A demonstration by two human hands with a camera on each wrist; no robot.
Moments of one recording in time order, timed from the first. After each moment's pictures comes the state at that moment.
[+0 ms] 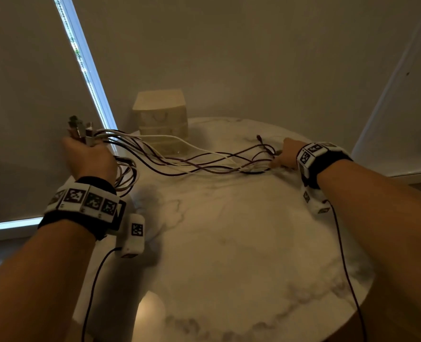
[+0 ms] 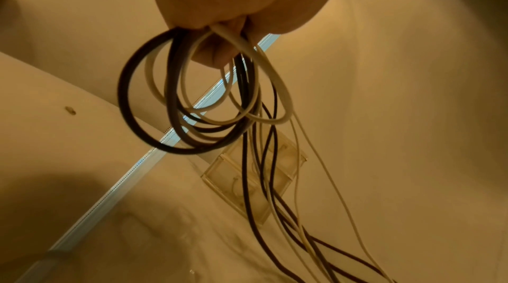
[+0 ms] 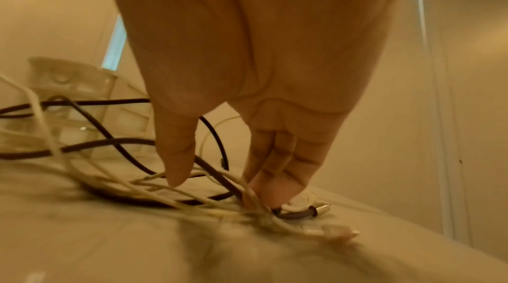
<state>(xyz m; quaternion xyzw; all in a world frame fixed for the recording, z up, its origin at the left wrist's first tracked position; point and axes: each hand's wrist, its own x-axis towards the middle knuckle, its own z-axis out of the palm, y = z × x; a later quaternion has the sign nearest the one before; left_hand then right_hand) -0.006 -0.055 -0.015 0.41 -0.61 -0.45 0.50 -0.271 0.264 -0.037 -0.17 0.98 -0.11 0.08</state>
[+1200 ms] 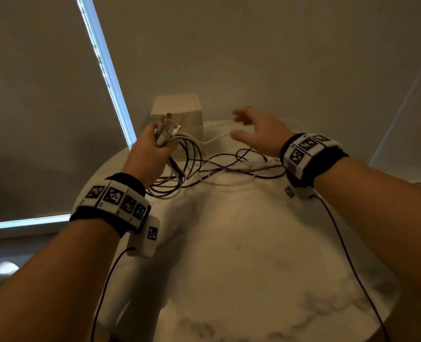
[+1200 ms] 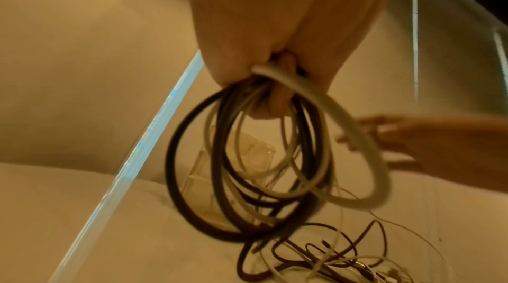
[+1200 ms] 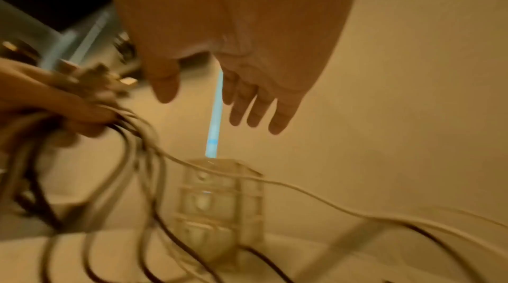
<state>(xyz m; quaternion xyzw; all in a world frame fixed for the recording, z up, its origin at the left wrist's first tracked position) -0.021 -0.020 -0.003 0.18 -0.82 -0.45 0.31 -0.192 0.191 0.023 -0.42 0.84 -0.33 -0.04</state>
